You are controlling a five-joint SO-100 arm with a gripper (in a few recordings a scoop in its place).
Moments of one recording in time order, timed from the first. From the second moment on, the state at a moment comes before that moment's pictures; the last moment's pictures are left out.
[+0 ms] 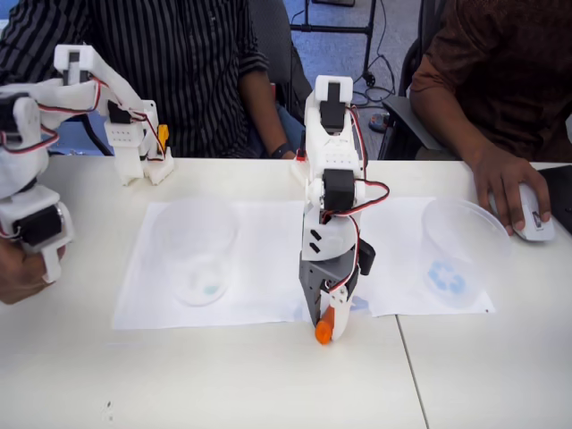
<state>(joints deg) 3.0 39.4 34.9 87.2 -57.0</state>
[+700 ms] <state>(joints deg) 3.1 44.9 35.2 91.3 -52.9</state>
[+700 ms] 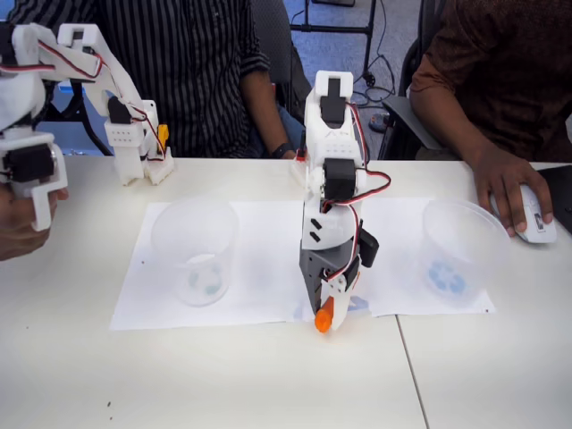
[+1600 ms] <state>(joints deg) 3.3 59.1 35.2 96.8 -49.6</state>
